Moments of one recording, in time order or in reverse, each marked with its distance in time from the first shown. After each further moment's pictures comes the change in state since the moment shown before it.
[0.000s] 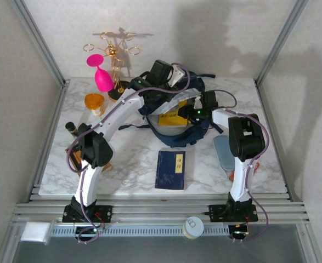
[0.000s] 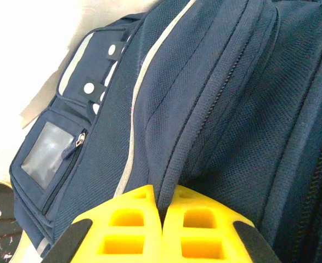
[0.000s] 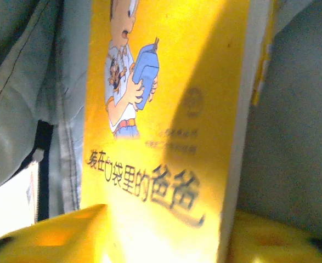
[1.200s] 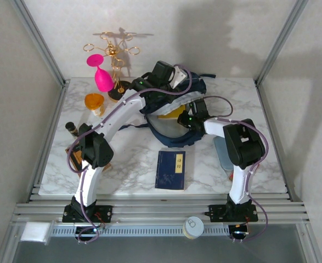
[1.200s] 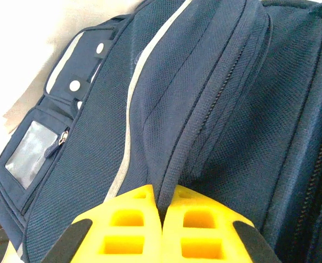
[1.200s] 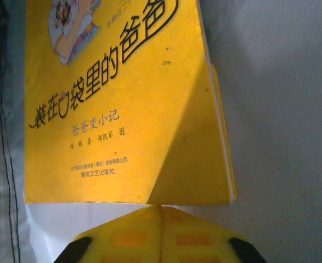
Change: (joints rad) left arm -0.015 0.000 0.000 -0.003 0.024 0.004; right arm 0.154 -0.095 -0.189 0.219 0.424 0.192
